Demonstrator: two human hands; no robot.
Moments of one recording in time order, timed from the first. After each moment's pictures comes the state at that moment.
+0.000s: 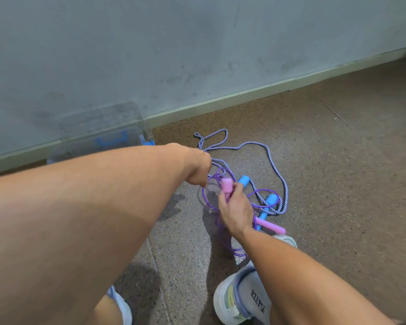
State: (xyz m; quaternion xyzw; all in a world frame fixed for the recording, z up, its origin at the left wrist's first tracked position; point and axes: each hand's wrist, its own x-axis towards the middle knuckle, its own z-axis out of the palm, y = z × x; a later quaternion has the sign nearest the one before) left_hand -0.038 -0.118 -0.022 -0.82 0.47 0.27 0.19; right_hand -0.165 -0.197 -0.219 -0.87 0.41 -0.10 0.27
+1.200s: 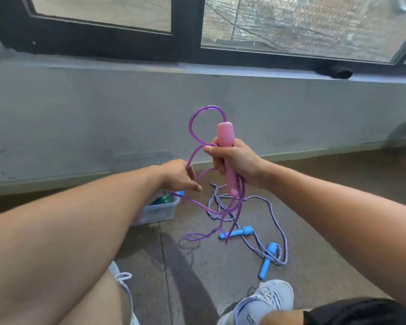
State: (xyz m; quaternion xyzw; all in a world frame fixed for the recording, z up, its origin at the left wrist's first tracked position) left_hand -0.025 0.022 0.078 -0.91 0.30 0.23 -0.18; right_hand -0.119 -0.134 0.130 -0.79 0.03 0.01 0.61
